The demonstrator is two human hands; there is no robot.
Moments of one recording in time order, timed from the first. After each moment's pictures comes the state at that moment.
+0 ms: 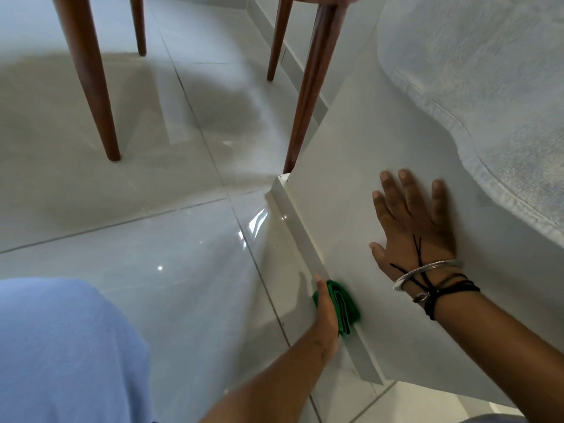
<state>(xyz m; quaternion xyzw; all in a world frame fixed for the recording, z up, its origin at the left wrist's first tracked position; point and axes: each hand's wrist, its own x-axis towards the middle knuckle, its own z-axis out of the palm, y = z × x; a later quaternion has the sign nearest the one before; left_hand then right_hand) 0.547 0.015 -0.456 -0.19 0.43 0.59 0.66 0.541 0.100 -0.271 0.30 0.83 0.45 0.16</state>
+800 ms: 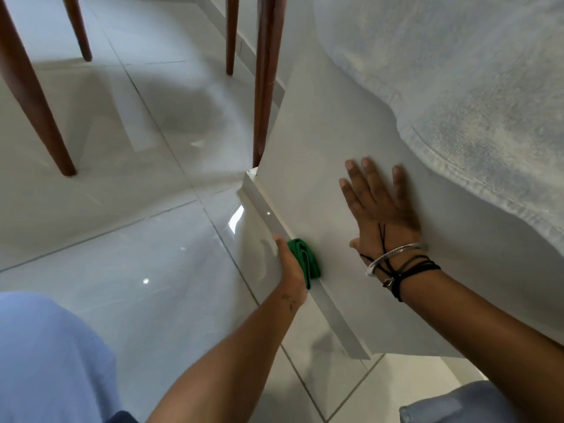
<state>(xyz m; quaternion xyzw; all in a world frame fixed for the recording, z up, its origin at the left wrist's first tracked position) 0.498 0.049 -0.451 -0.20 0.47 0.64 0.58 0.557 0.103 -0.281 0.30 0.80 0.48 0.18</state>
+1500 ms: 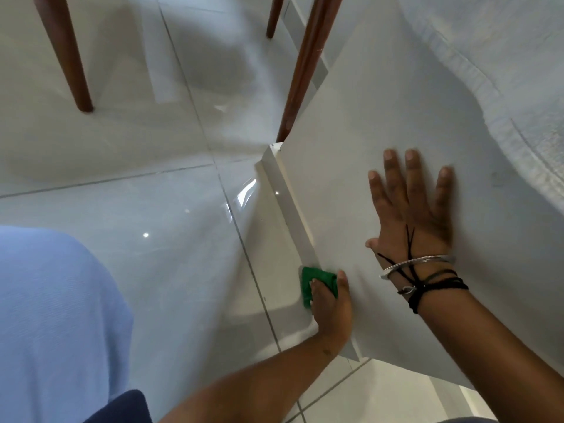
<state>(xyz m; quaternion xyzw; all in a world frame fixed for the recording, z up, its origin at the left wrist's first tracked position) 0.609 0.031 -0.462 -0.06 0.62 0.59 0.52 0.550 0.094 -0.281 0.31 0.82 0.45 0.19</state>
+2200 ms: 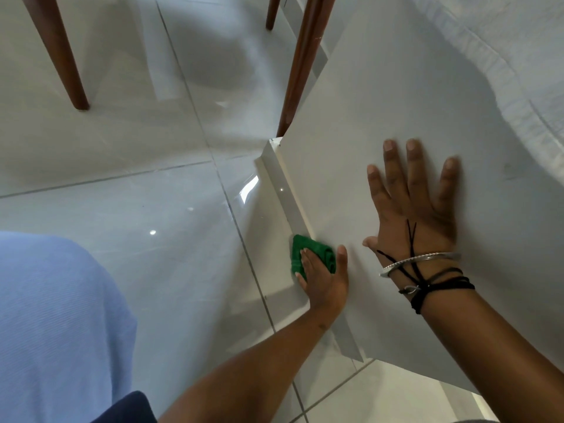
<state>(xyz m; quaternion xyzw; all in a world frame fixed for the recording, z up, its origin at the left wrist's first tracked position) 0.580 0.057 -0.489 0.06 0.72 0.51 0.47 0.547 0.093 -0.281 0.31 0.83 0.42 0.19</state>
